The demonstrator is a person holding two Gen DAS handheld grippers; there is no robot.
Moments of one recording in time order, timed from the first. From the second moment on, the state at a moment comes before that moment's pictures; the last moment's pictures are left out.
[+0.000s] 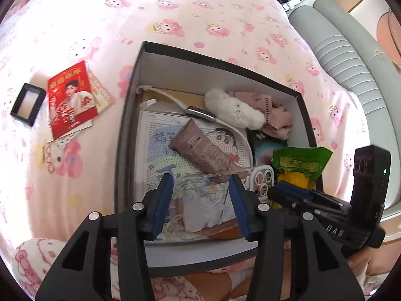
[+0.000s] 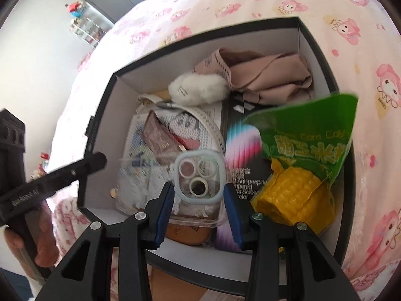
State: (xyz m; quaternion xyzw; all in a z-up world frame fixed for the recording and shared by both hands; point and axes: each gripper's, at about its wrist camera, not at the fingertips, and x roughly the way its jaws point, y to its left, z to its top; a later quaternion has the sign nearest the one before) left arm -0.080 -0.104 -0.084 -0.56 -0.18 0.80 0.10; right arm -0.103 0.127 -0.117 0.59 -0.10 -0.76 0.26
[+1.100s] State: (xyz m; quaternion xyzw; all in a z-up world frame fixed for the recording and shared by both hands) left arm -0.145 -0.090 -0.141 -0.60 -0.38 0.69 0.13; right arm -0.125 0.128 -0.118 0.61 -0.09 -0.74 0.27
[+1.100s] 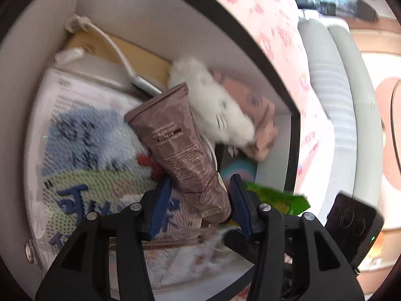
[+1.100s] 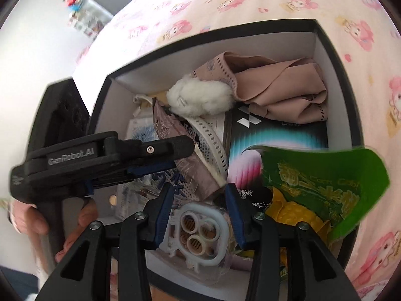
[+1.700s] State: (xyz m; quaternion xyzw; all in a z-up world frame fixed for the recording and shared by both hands) left arm -0.079 -0.088 -0.107 -0.62 -0.29 0.72 0.16; right arm -0.095 0.127 -0.108 0.62 -0.07 -0.73 0.28
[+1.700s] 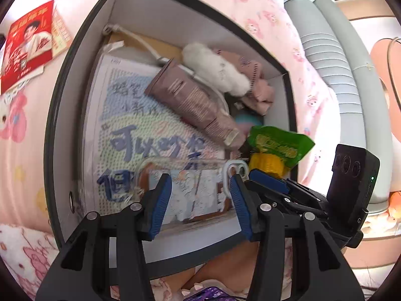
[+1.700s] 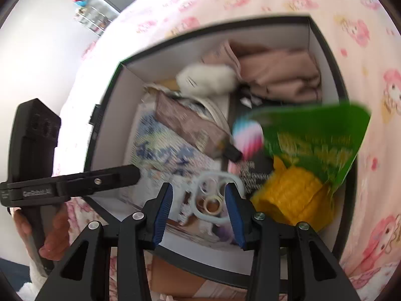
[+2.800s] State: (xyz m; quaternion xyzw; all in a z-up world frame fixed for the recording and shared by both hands) left arm -0.046 -0.073 -0.083 -0.54 -0.25 0.80 0.09; right arm -0.086 0.135 -0.072 0.55 -0.03 -0.79 0.27
